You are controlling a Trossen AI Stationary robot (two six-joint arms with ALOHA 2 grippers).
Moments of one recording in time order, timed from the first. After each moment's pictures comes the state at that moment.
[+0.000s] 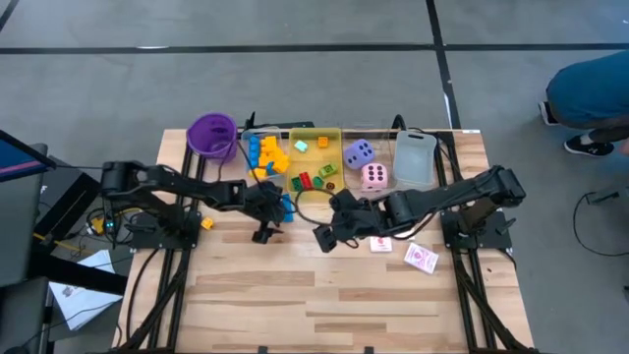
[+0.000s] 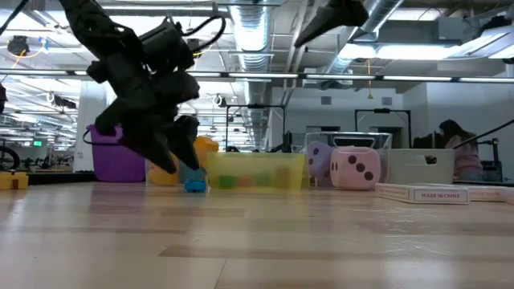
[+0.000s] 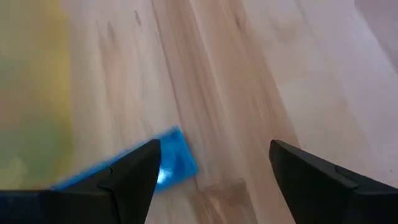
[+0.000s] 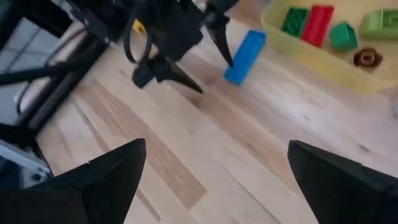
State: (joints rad) left arm 0.14 1.47 0.60 -0.02 0.14 0.38; right arm 0.27 1.69 1.58 -0.80 0.41 1.07
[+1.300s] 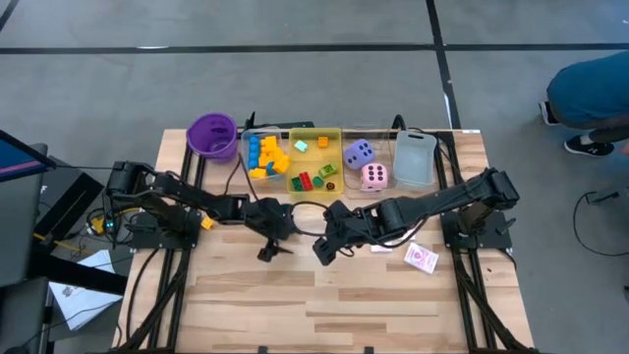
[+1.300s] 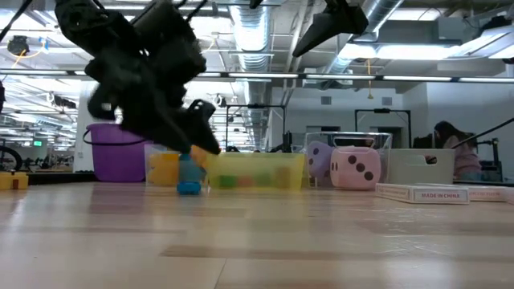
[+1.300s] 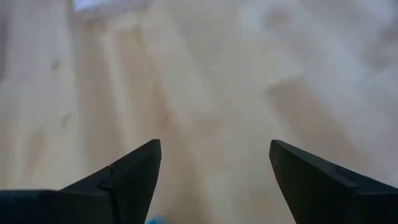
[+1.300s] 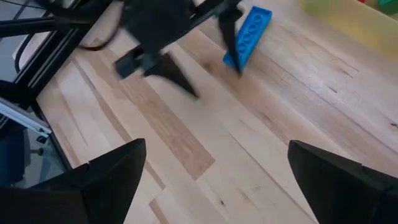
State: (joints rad) left arm -0.03 1.54 0.60 0.24 0.21 0.28; right arm 0.29 1.75 1.58 -0.80 0.29 1.05
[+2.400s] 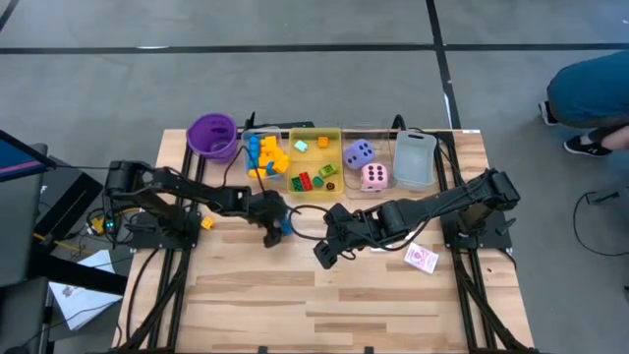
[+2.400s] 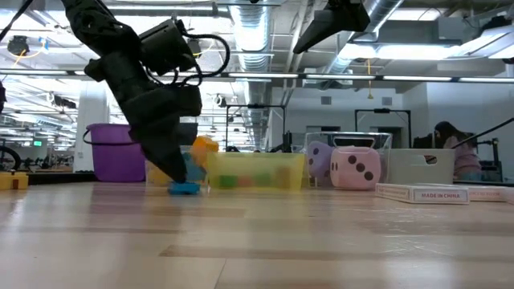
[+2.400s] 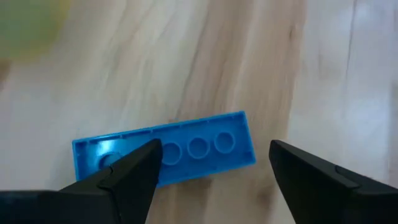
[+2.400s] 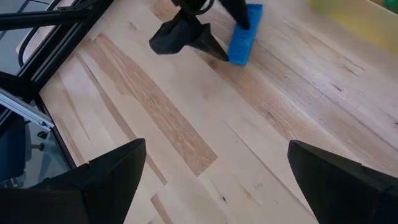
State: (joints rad) left arm 0.06 1.53 0.61 -0.10 0.05 -0.26; right arm 0.31 1.75 1.58 -0.80 0.29 1.04
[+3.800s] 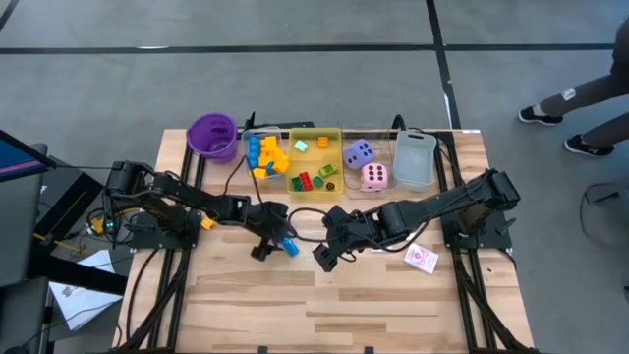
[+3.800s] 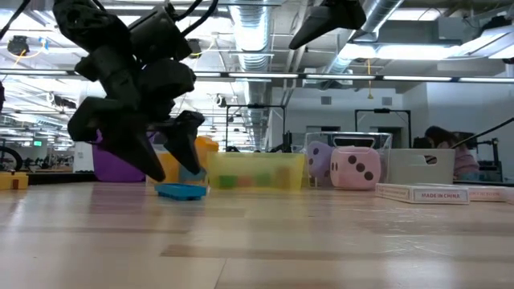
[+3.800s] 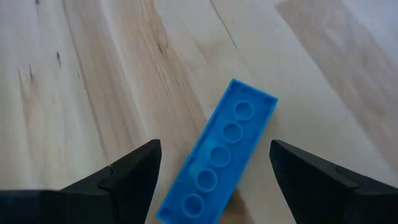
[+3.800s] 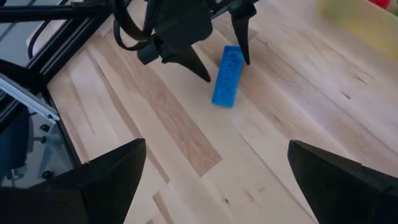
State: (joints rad) left arm -0.04 1.53 0.60 0.04 0.10 0.38; right arm 0.31 1.75 1.58 -0.77 0.29 0.99
